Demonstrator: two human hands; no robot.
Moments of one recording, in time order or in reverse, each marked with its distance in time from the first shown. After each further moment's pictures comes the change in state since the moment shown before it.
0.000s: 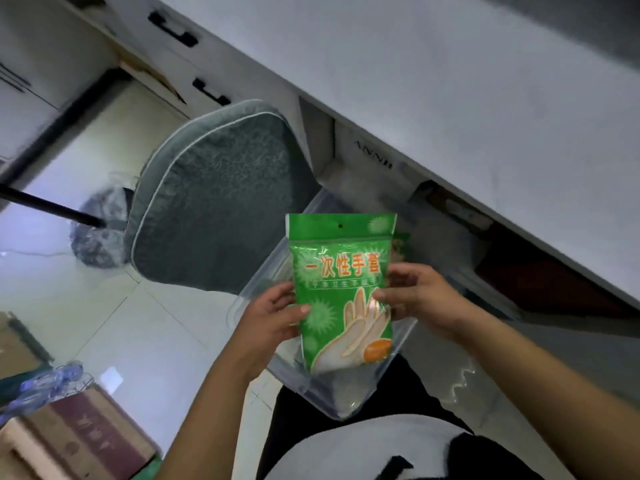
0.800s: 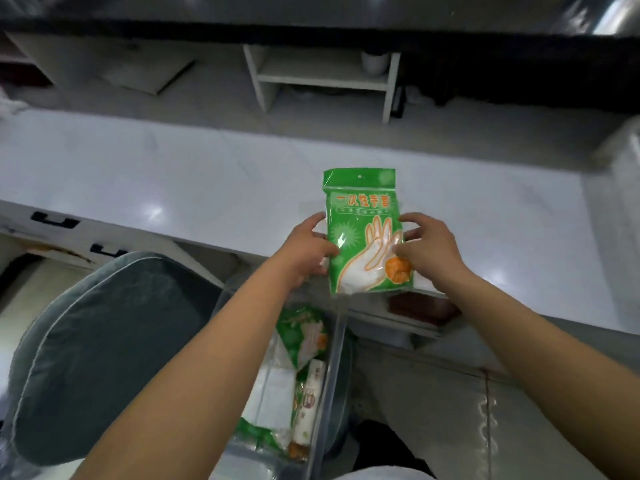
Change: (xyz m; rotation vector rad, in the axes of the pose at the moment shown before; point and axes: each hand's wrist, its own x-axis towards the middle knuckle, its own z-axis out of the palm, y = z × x) left_hand 0.050 0.144 0.315 0.611 -0.348 0.237; right_hand -0.119 -0.085 -0.182 -0.282 1.015 -0.318
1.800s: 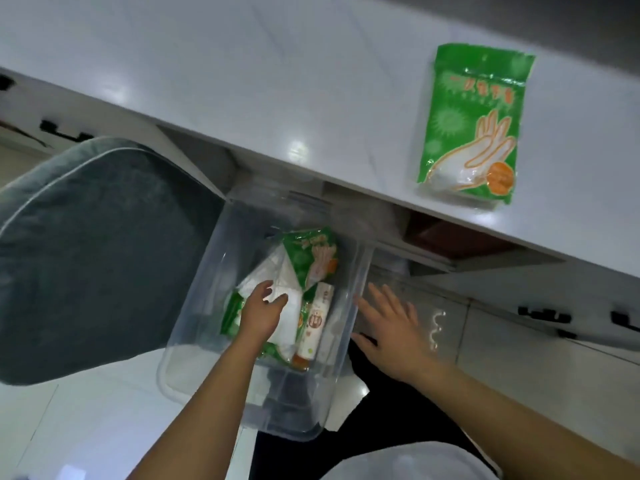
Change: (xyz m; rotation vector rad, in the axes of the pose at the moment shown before) left_hand -0.034 -0.301 -0.083 0.084 0.324 -0.365; right_hand -0.142 0.144 0.152 -0.878 -0.646 -0.168
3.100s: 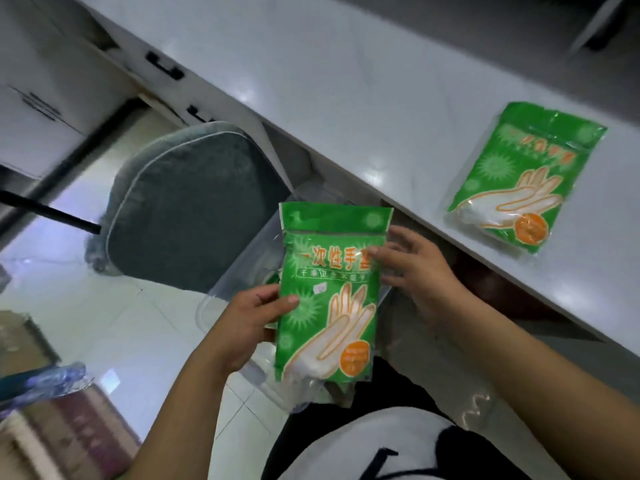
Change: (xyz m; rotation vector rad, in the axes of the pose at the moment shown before) left_hand -0.192 0.068 -0.038 -0.495 -0.054 0.085; right_hand 0.012 -0.033 -0.153 1.288 -0.097 -0.124
